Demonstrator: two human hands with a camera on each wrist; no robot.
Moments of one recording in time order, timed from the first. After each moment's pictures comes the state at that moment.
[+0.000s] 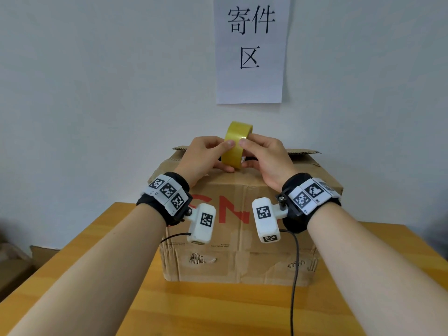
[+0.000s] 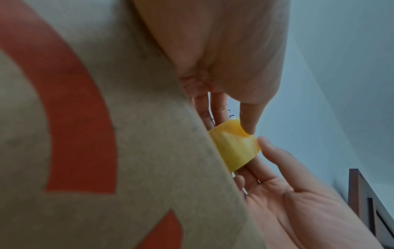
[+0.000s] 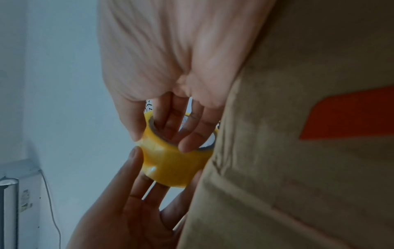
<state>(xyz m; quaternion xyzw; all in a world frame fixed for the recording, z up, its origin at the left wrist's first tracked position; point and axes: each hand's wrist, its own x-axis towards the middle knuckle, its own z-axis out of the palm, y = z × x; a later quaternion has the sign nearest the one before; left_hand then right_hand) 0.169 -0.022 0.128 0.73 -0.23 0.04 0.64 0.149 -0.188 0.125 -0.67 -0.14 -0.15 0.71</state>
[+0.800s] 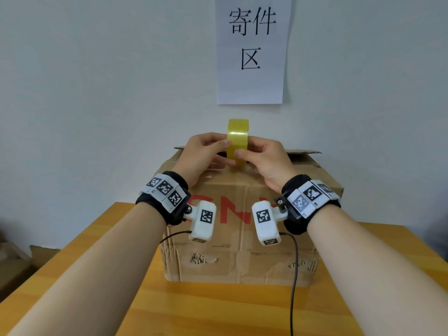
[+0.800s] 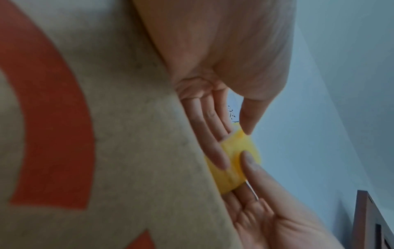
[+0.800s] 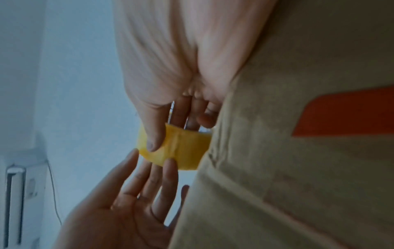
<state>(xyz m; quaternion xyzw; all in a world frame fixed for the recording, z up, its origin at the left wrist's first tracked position) 0.172 -0.018 0.132 0.70 -0.22 0.04 0.68 0.151 -0.189 0.119 -0.72 -0.15 -0.18 0.65</state>
